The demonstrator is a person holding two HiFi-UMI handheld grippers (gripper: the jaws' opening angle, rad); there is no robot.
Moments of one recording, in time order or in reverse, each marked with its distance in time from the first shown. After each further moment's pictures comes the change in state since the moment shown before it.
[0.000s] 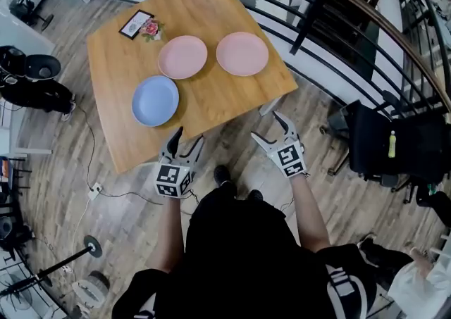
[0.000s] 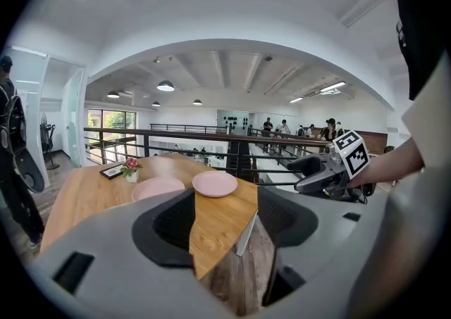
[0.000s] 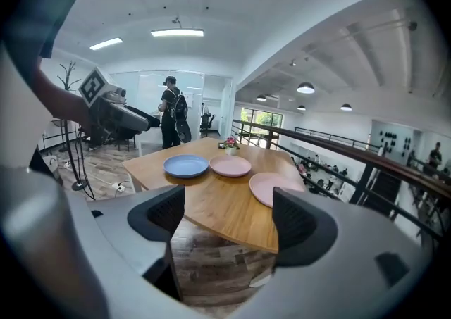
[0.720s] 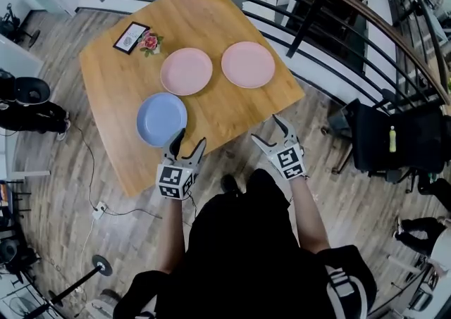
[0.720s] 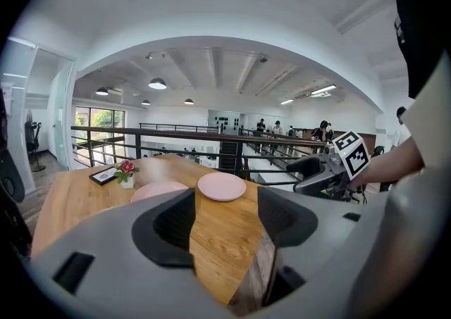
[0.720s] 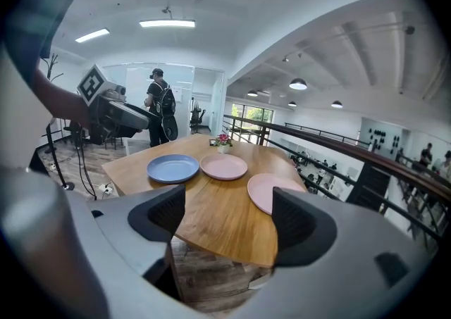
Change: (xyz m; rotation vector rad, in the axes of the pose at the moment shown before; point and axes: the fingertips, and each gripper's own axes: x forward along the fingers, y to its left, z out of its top) left arm 0.033 0.074 0.004 0.019 -0.003 -0.098; right arm 0.065 0.006 0.018 0.032 0.039 -0.090
